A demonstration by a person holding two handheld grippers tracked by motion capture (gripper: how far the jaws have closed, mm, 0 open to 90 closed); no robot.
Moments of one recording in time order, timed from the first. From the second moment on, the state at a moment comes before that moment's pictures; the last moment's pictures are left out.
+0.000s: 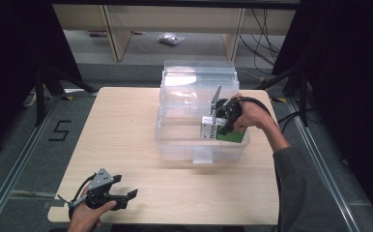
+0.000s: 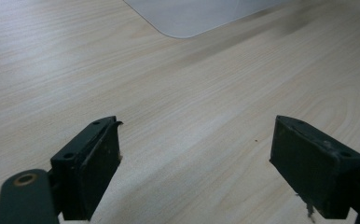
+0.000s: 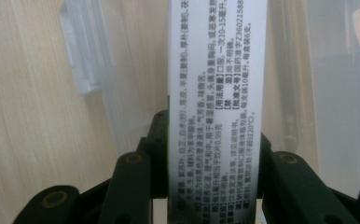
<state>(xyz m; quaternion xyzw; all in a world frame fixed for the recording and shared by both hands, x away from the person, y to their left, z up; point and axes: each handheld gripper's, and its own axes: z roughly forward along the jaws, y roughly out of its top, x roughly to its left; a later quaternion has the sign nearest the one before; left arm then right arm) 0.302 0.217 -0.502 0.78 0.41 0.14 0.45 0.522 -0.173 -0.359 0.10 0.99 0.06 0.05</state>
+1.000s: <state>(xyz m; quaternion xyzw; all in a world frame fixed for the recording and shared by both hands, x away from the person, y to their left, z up) 0.302 0.216 -0.502 0.78 0.42 0.14 0.45 0.537 -0.184 -0.411 0.08 0.99 0.05 0.03</state>
